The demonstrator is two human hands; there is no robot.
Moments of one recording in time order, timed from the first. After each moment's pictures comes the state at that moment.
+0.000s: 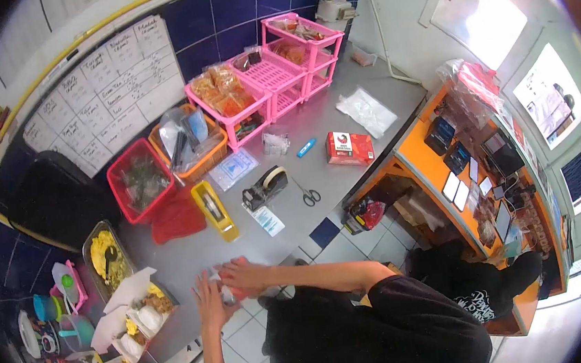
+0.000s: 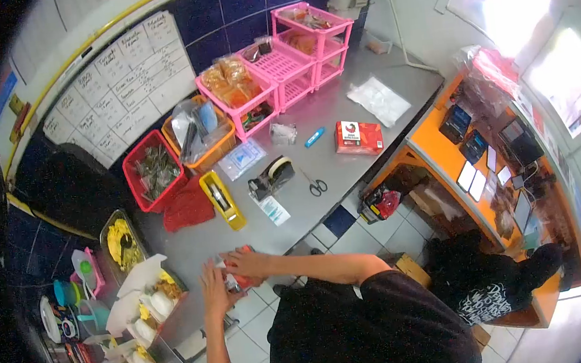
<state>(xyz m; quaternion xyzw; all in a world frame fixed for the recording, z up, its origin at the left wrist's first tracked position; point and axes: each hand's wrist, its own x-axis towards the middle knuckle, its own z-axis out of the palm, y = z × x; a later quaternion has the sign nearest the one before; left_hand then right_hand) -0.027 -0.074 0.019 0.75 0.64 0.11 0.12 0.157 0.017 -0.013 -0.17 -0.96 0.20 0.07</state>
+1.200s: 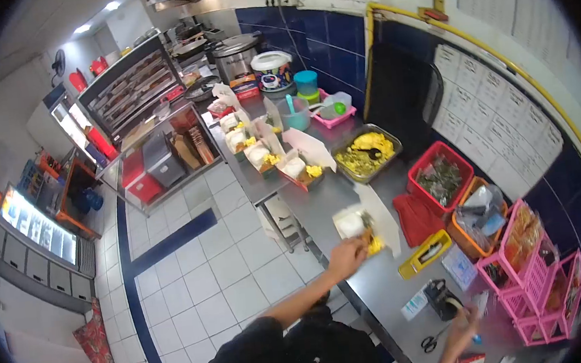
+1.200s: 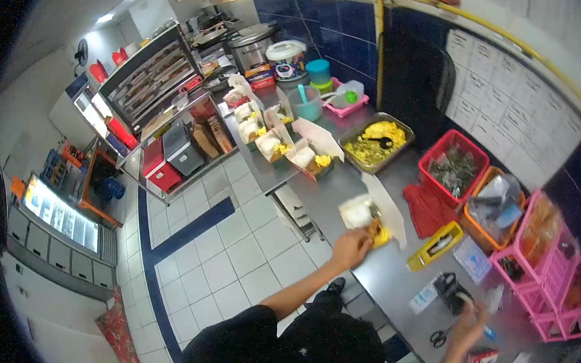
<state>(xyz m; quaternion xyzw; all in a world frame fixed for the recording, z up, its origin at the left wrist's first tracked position) 0.047 -0.066 0.019 0.28 0.88 0.37 -0.04 0.361 0.187 0.093 -0.42 -0.82 0.30 0.26</state>
